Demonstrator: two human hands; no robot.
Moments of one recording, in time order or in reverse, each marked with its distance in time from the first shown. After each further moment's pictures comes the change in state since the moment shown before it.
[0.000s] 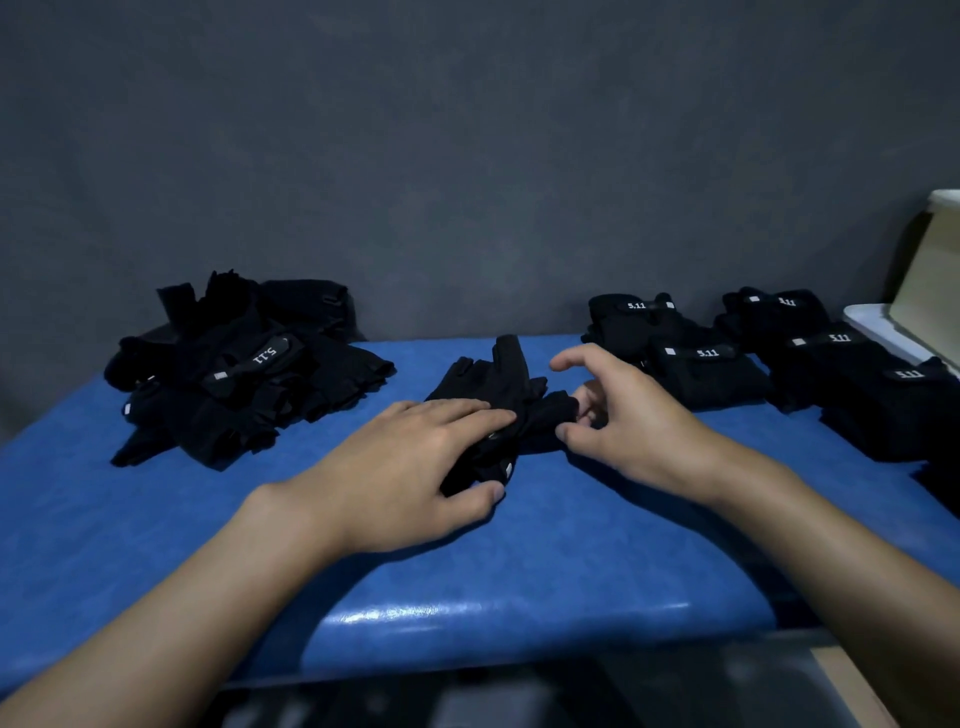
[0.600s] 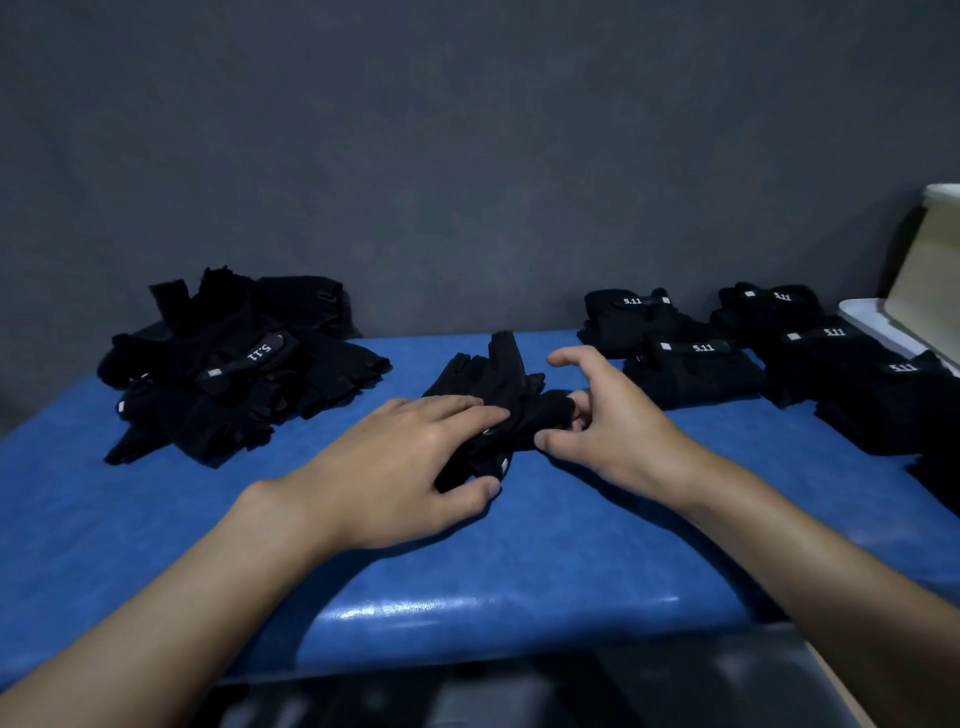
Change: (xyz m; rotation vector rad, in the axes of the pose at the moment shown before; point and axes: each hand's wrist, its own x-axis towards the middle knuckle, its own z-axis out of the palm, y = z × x) left_hand 0.000 -0.001 0.001 0.005 -0.015 -0.018; right_hand -0.004 -0.006 0.015 0.116 0.019 0.099
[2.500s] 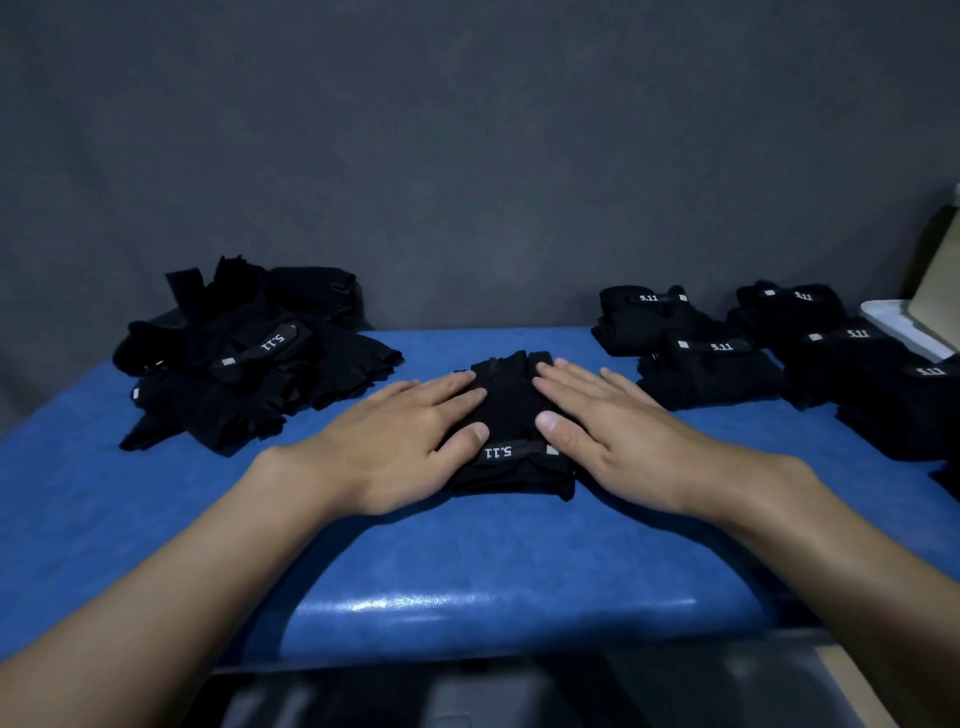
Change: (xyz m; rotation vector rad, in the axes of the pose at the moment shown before) left_hand 0.011 -0.021 0.003 0.021 -0.112 -0.127; right_hand -0.005 -0.005 -0.007 -0.639 -0.253 -0.196
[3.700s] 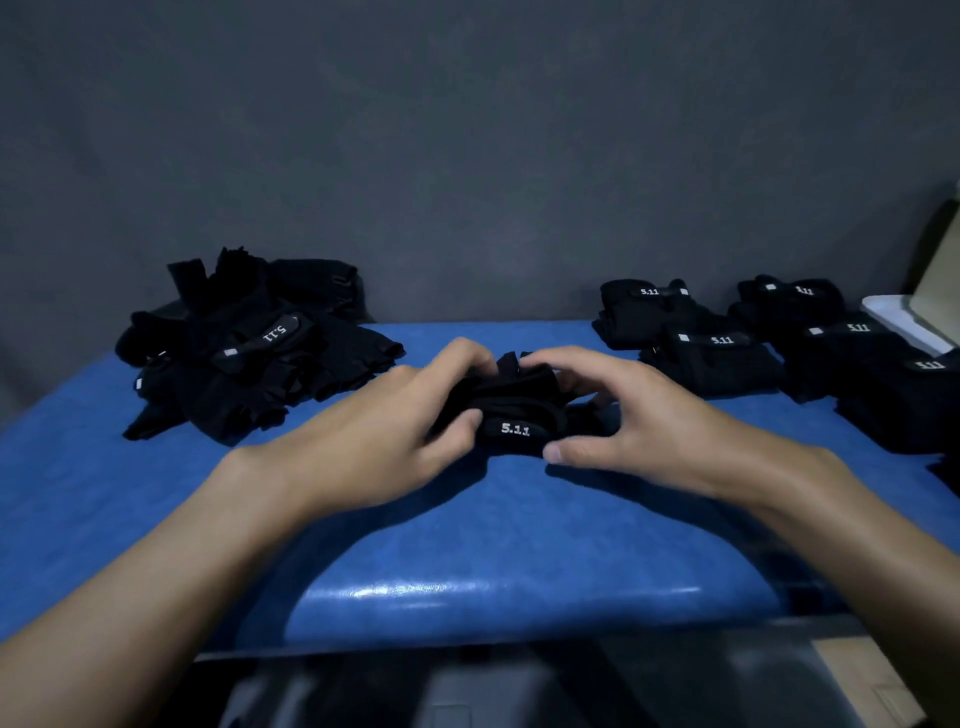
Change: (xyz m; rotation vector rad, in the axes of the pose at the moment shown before) left_hand -0.020 0.007 -0.015 -0.299 0.283 0.233; right_hand -0.009 -0.001 -0.015 0.460 0.131 -0.144
